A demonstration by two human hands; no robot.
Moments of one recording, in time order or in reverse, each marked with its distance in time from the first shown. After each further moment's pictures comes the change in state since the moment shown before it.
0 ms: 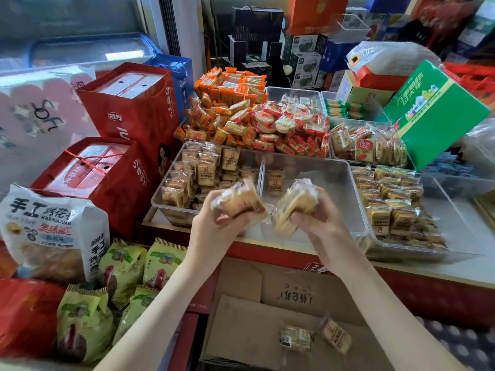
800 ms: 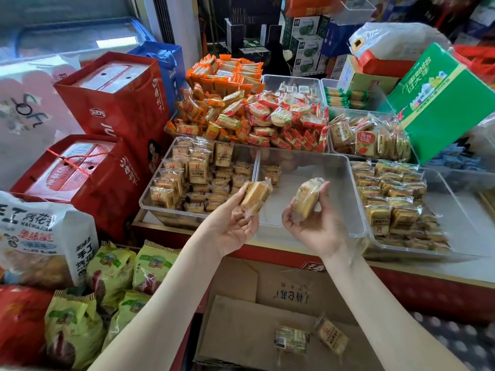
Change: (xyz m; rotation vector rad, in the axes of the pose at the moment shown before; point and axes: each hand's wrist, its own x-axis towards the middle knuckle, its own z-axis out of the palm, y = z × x) left_hand 0.058 -0.014 0.047 -0.973 -0.051 -1.125; right_hand 0.053 0.016 -0.028 0.980 0.397 0.451
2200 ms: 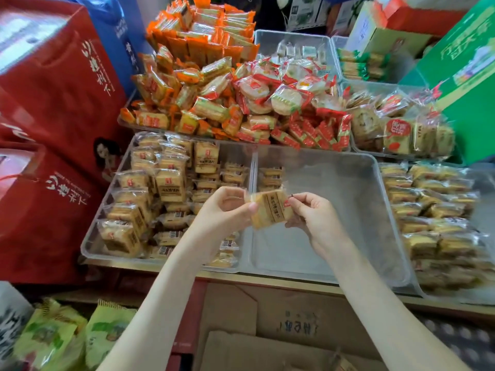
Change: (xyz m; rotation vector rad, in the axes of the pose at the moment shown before) left_hand 0.146 0.081 0.000 0.863 0.002 0.374; right_hand 0.173 -0.033 -0.004 -1.102 0.173 -0.343
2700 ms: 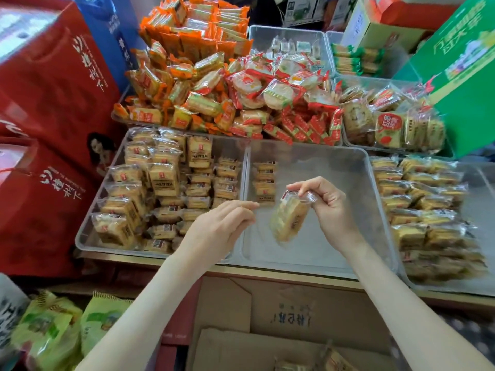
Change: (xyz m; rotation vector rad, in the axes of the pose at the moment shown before) left_hand -0.003 -0.037 -0.003 0.966 0.032 1.155; right_hand -0.011 -0.002 -0.043 -0.237 -0.074 -0.474
